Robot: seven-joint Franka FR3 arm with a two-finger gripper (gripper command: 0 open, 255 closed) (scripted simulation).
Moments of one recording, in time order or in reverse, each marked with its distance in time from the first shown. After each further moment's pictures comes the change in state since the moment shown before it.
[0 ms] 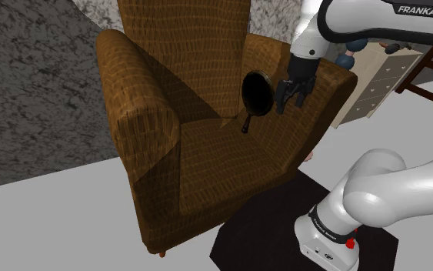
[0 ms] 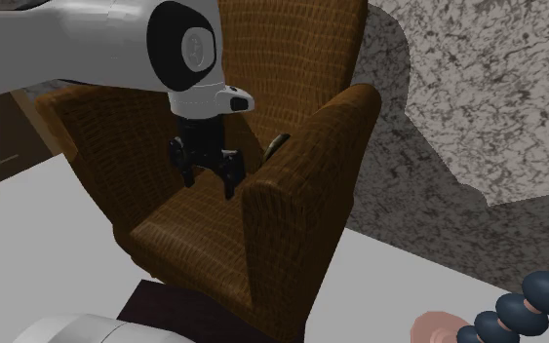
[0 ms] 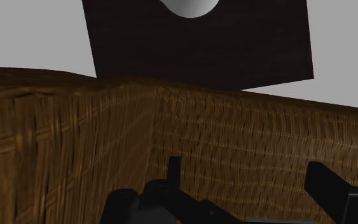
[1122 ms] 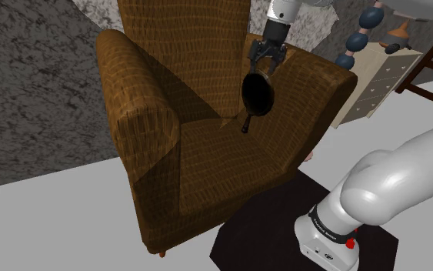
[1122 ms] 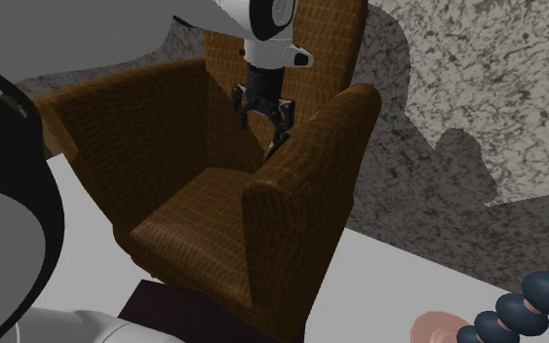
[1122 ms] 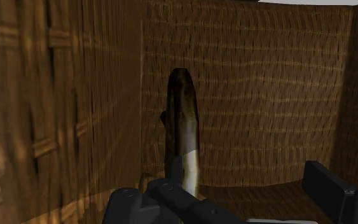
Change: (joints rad) arm -0.071 0.475 -0.096 0.465 0.104 0.097 -0.086
